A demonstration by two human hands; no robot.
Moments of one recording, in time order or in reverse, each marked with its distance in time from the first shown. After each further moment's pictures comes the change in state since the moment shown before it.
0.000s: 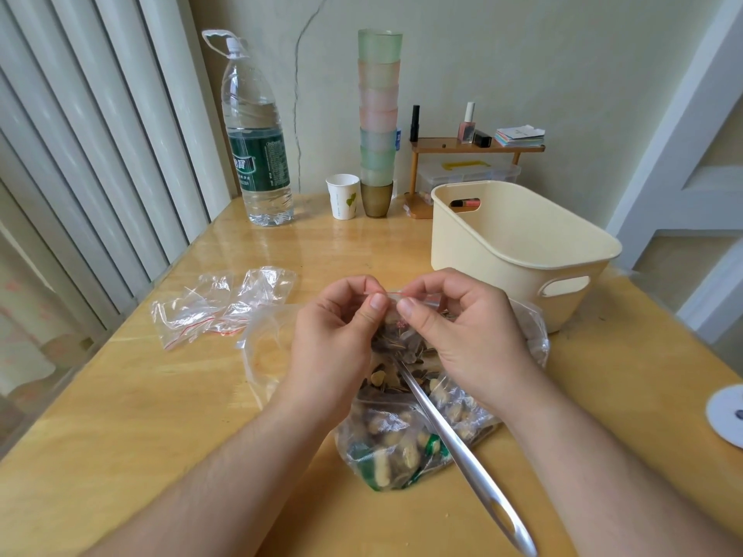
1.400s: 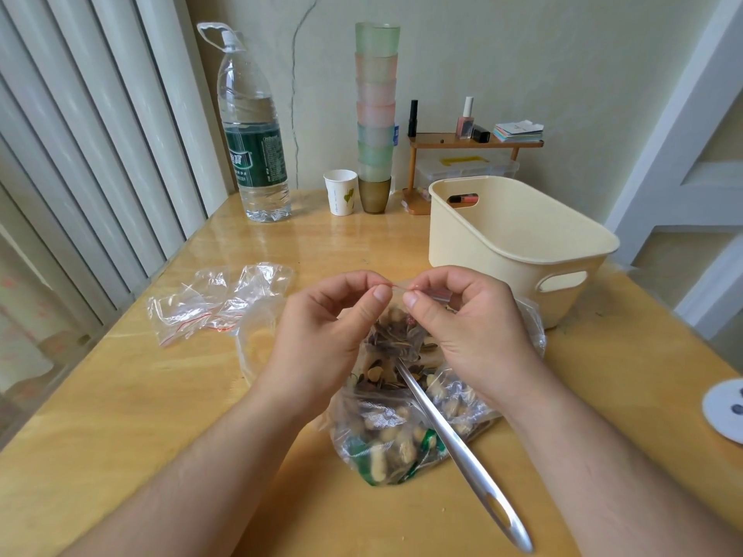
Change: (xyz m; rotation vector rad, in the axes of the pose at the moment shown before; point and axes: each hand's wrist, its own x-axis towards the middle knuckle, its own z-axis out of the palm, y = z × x) left_hand 0.003 0.008 -0.015 0.132 -0.104 0.027; right_hand 0.000 -0.002 -0.005 0.011 0.042 0.050
